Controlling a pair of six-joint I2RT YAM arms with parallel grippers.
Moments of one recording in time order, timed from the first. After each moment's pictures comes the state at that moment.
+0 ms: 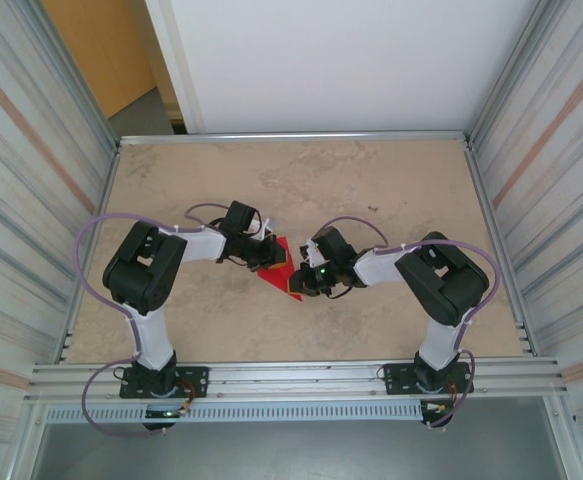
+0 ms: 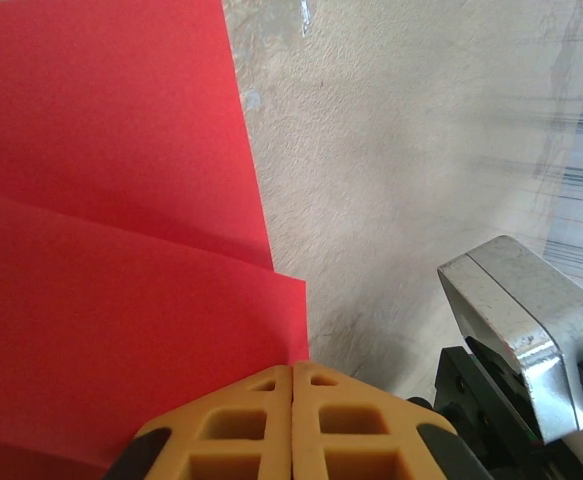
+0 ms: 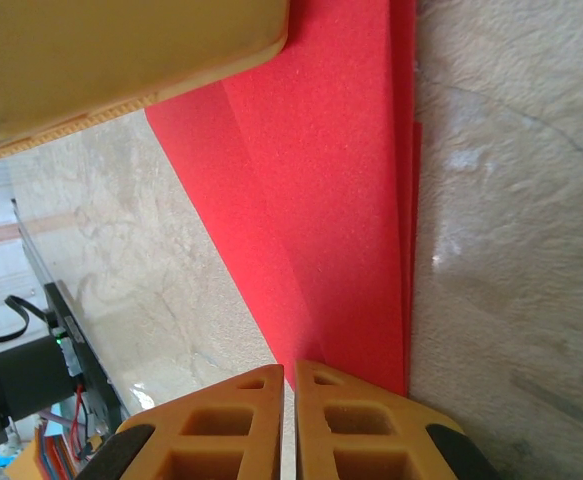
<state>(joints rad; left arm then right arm) -0.48 1.88 0.95 -0.08 0.70 -0.67 0.71 1.80 0.77 0.10 -0.61 0.80</state>
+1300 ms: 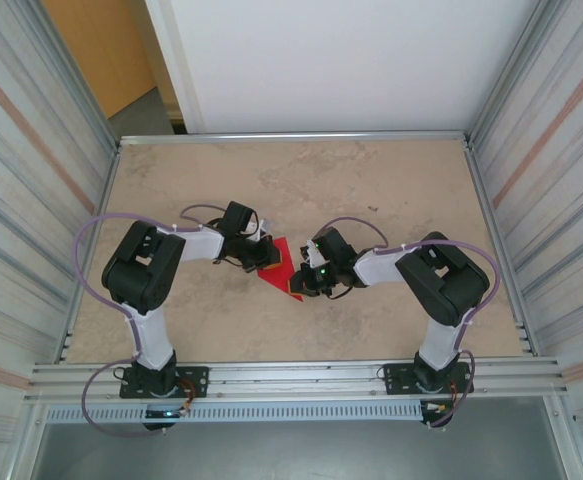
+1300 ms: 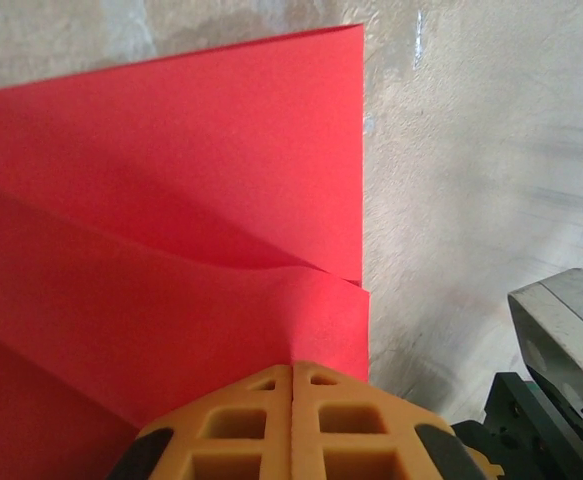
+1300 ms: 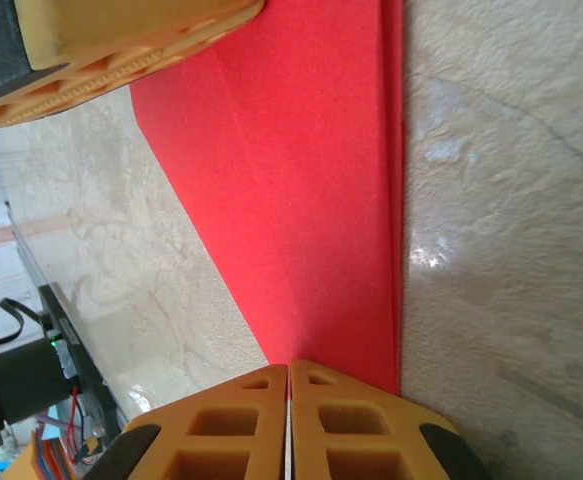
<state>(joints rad) -0.46 1.88 0.95 -0.13 0.63 -0.67 0.71 1.79 0.76 0.08 -0.60 0.80</state>
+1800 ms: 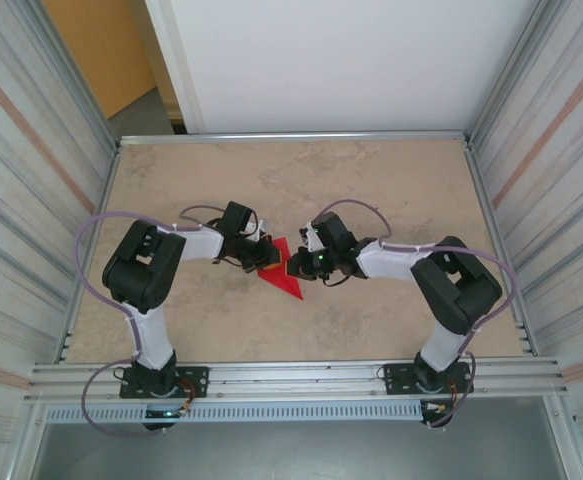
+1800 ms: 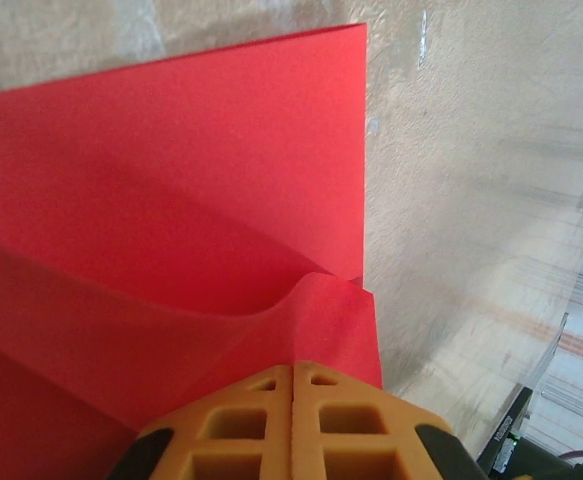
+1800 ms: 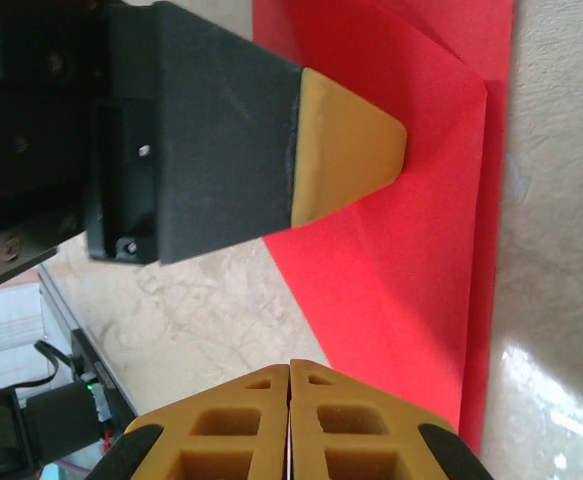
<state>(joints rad) -0.45 1.89 0.95 -0.12 0.64 -0.68 0.70 1.73 0.87 0.00 -0.52 0.80</state>
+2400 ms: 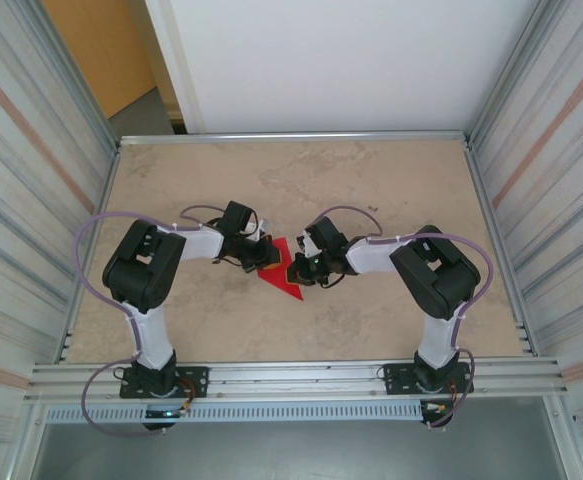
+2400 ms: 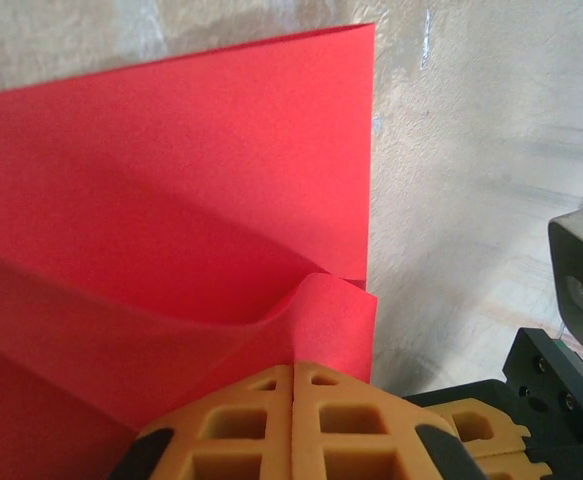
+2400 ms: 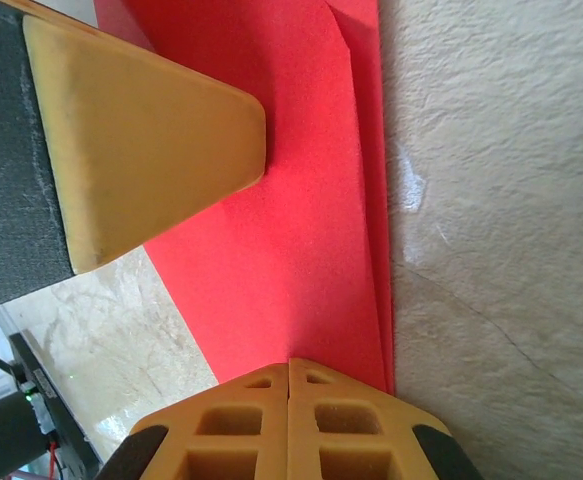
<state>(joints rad) -0.45 1.89 0.95 -0.13 0.64 -0.68 0.70 1.86 0.91 -0.05 -0.53 0.77</state>
